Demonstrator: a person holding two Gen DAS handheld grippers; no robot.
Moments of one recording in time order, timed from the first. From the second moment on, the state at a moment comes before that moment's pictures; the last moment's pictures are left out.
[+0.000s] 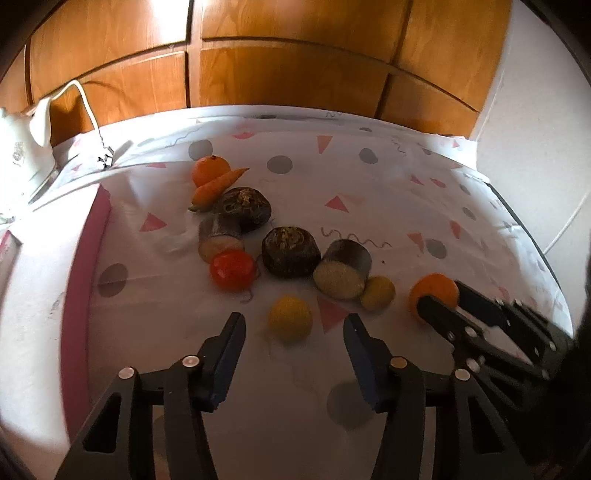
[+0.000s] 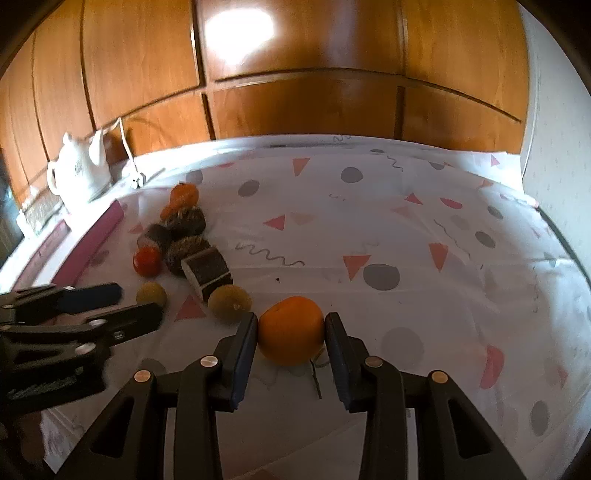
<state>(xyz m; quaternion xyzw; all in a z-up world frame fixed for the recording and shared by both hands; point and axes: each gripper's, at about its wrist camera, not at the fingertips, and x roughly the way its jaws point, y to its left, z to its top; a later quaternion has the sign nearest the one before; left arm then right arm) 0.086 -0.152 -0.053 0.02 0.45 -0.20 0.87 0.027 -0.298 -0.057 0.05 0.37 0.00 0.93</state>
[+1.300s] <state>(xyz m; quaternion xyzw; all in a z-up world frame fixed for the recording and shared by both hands) 0.050 -0.100 -0.038 0.00 0.39 -0.17 0.91 0.029 -0.289 -0.053 0.03 0.39 0.00 0.92</state>
